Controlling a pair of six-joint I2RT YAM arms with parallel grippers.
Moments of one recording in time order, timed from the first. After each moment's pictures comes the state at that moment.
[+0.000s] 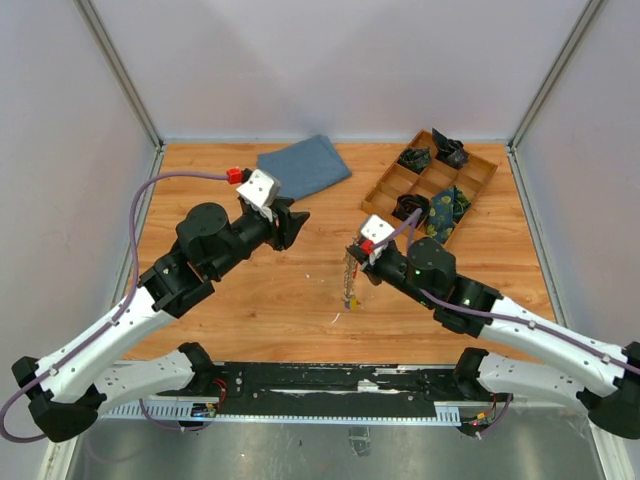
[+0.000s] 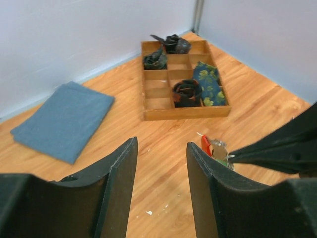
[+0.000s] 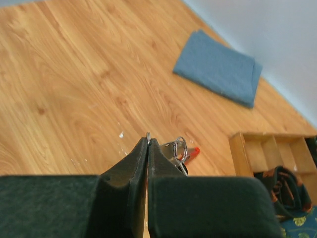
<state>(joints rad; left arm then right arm) -0.85 0.91 1.05 -0.17 -0.15 -0.02 1.01 0.85 0.77 -0.04 0.12 -0.22</state>
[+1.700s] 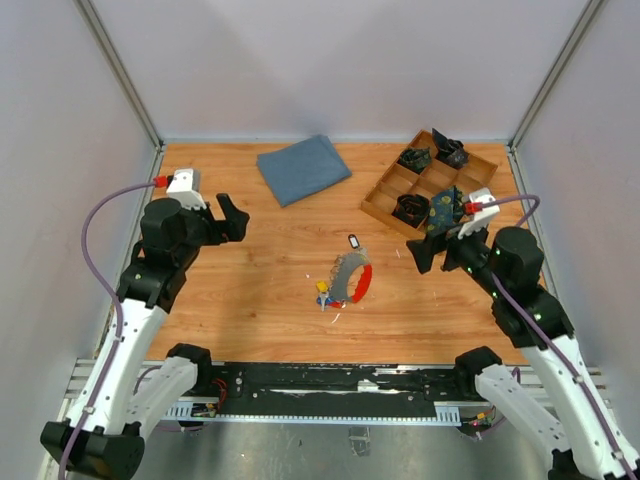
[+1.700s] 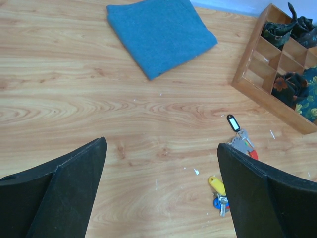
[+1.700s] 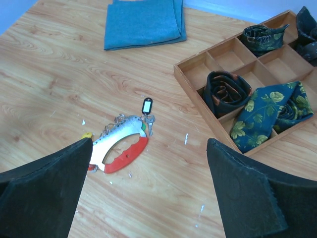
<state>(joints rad) -0.19 0.81 0.88 -0.39 0.06 -0.30 0.37 0.67 0.86 -0.44 -0.12 0.07</state>
